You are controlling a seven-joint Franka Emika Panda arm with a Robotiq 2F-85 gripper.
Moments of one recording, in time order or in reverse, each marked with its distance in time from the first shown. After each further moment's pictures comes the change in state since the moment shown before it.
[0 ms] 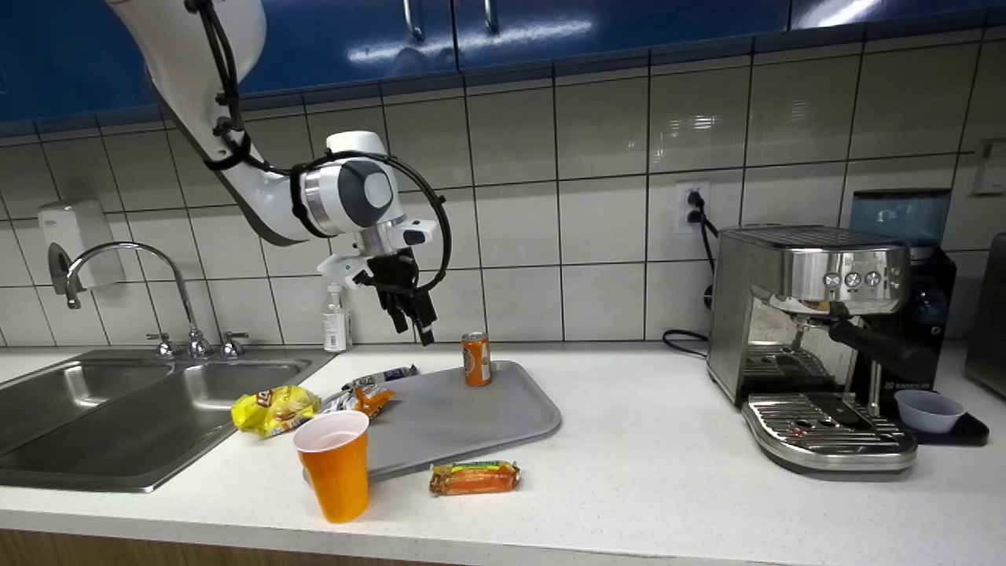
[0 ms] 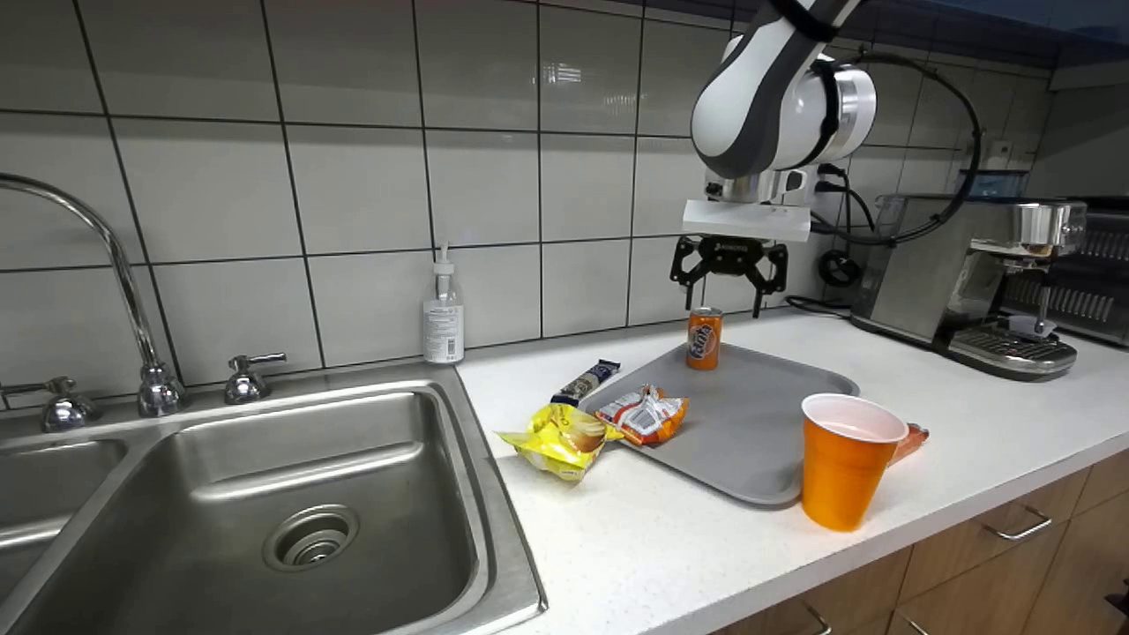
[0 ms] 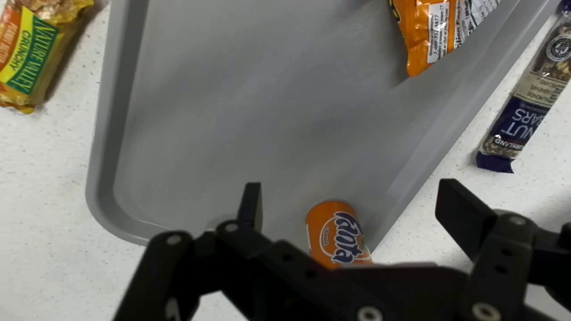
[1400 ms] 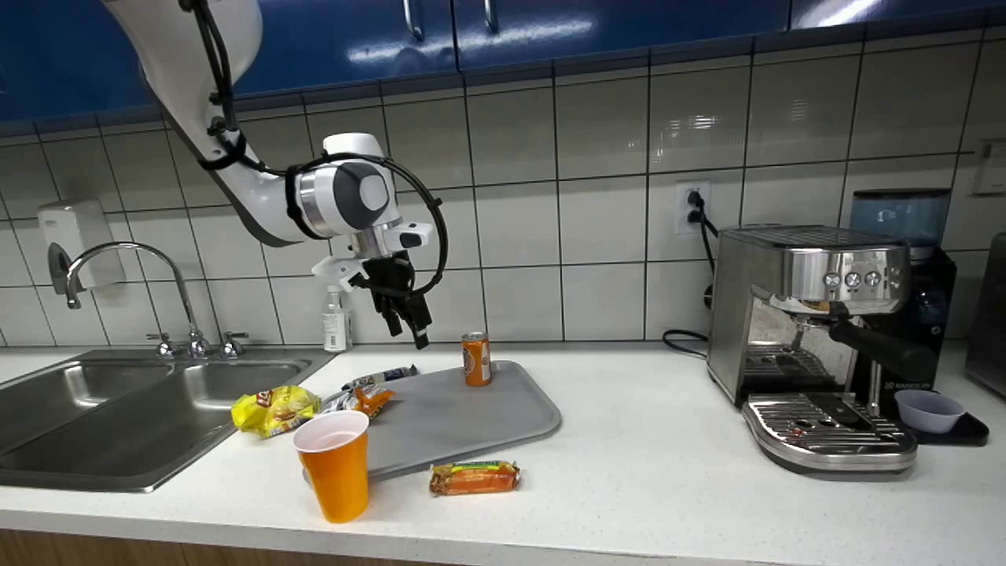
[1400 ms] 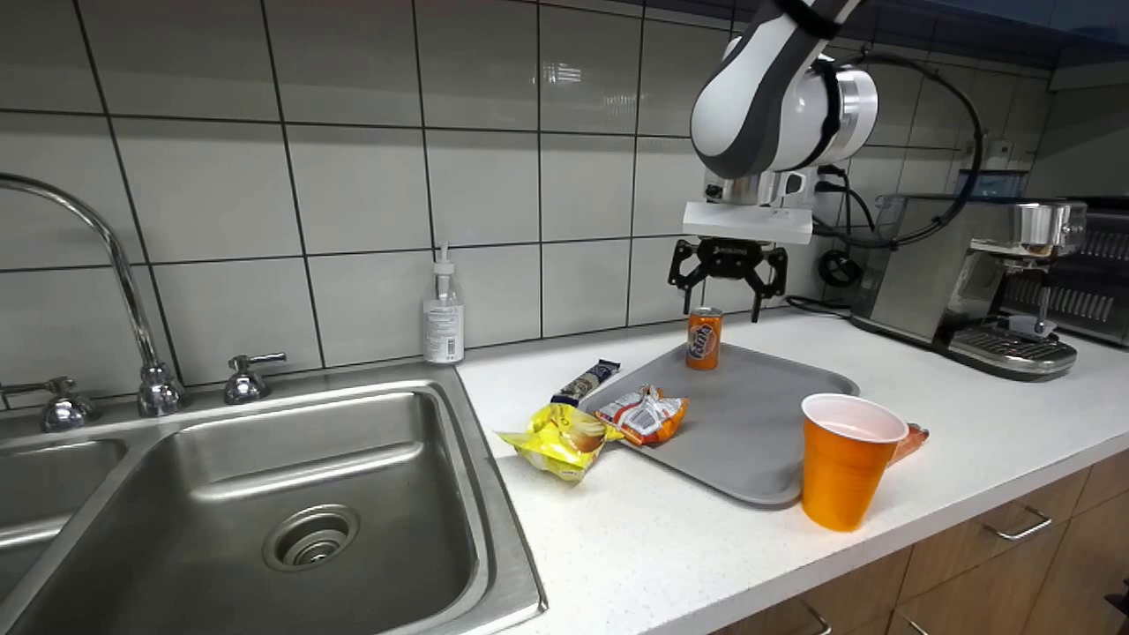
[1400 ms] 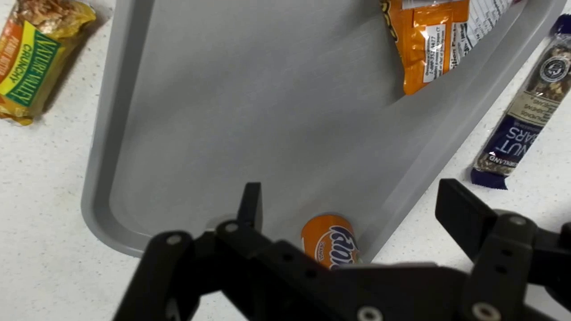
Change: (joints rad) arm -0.008 -0.008 0.019 -0.017 0.015 -0.001 -0.021
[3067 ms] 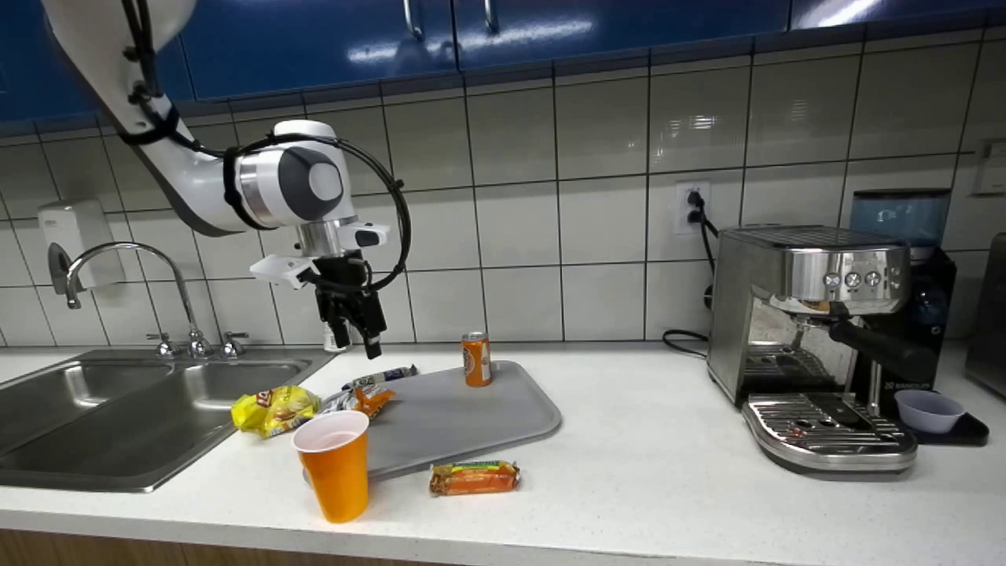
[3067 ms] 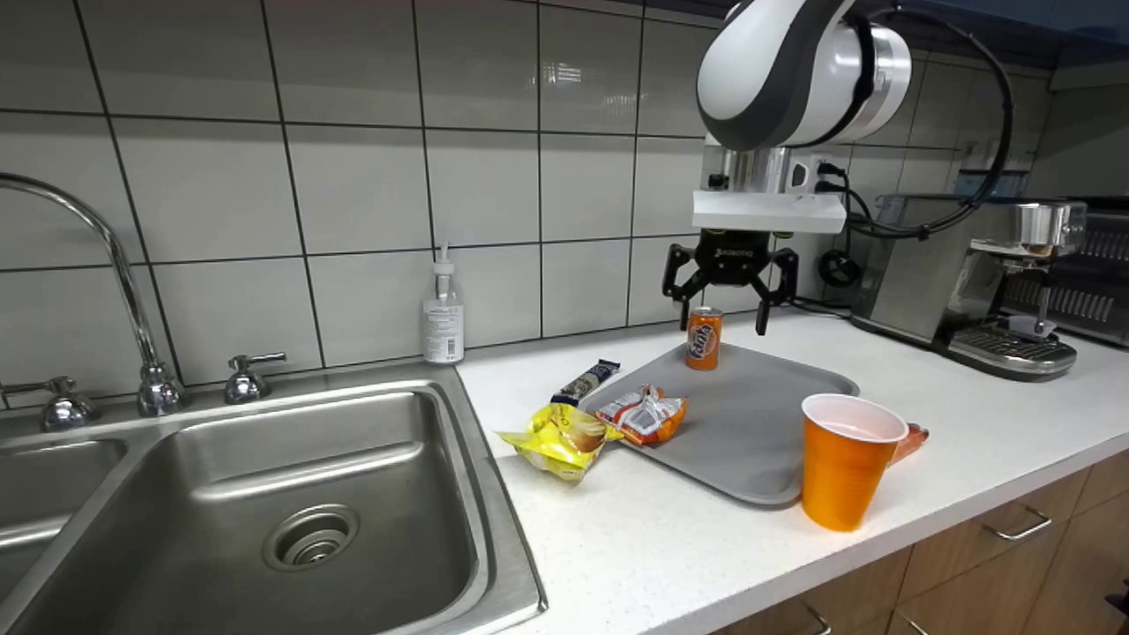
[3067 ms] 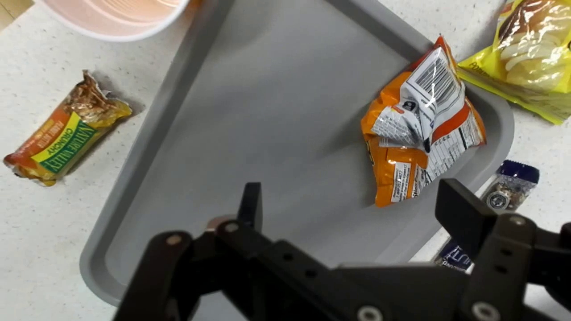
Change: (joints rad) arm -0.003 -0.166 0.094 -0.182 0.002 -0.065 -0.072
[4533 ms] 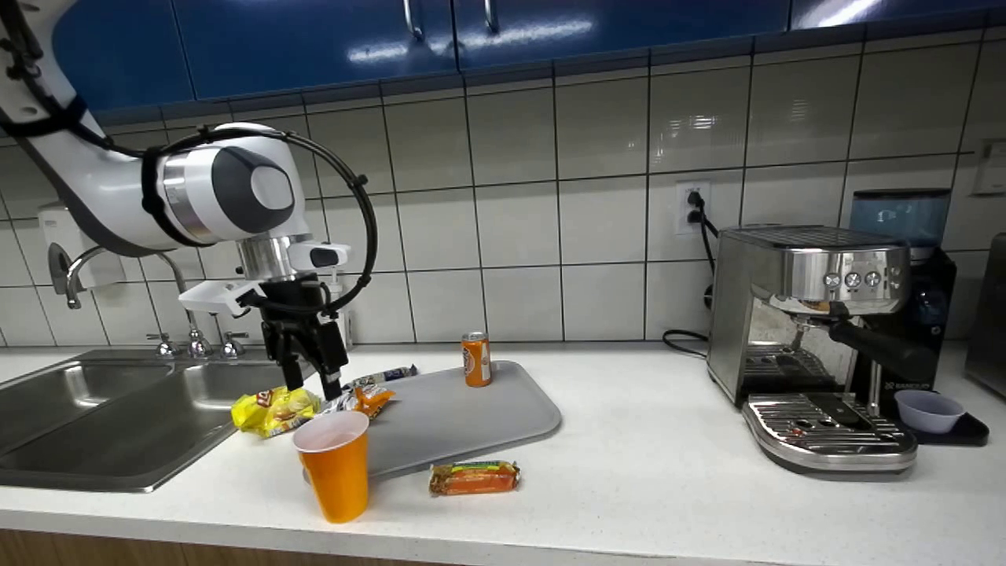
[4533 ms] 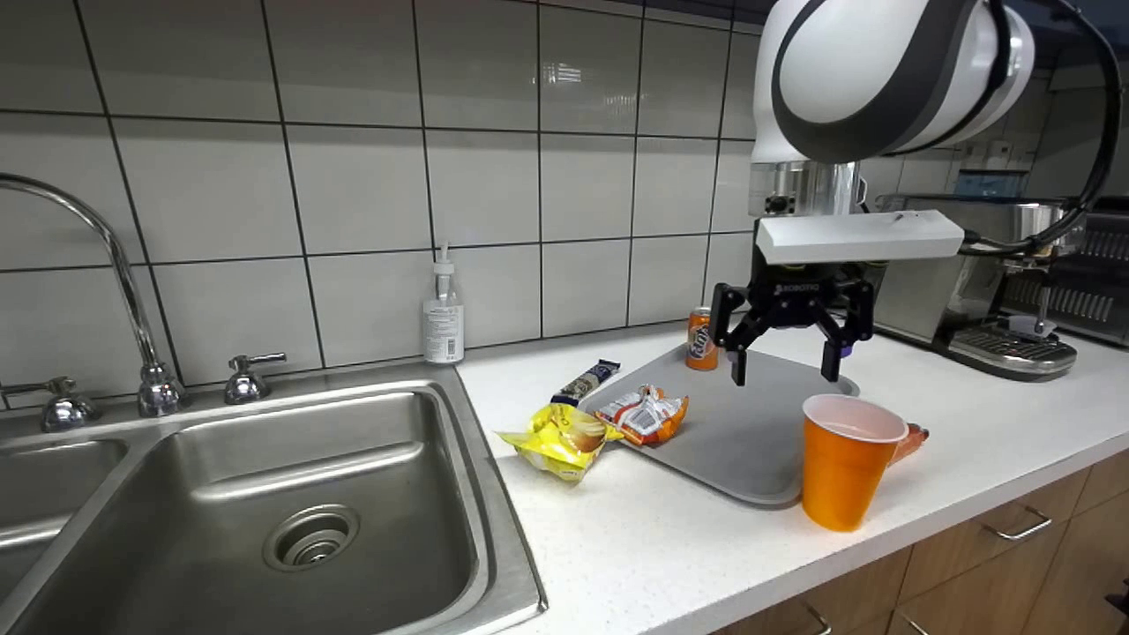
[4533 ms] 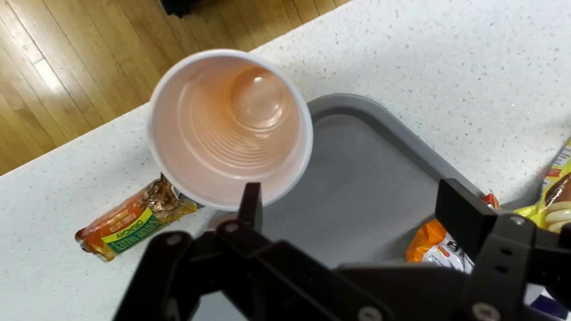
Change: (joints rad) arm -0.006 -0.198 0.046 -0.294 -0.072 0.000 -0.013
